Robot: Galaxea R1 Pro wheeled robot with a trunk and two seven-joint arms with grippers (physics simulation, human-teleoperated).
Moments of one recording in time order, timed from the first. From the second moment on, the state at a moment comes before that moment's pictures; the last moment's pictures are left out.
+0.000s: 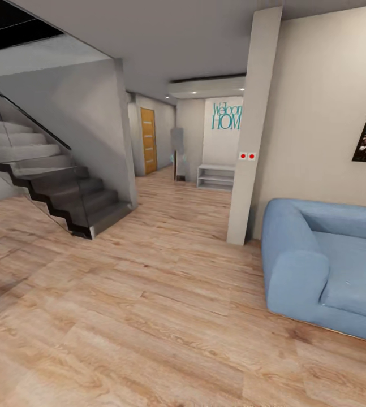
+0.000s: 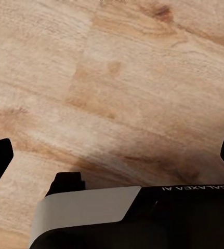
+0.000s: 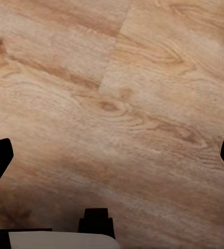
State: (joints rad) left arm 0.02 -0.08 0.00 -0.65 -0.01 0.20 0.01; right arm -0.10 -0.05 0.00 -0.44 0.02 0.00 0.00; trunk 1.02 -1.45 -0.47
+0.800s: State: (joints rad) left arm 0.02 -0.08 0.00 -0.65 -0.01 0.20 0.01; right arm -0.11 -0.05 0.00 -0.44 0.02 0.00 0.00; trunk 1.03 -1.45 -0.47
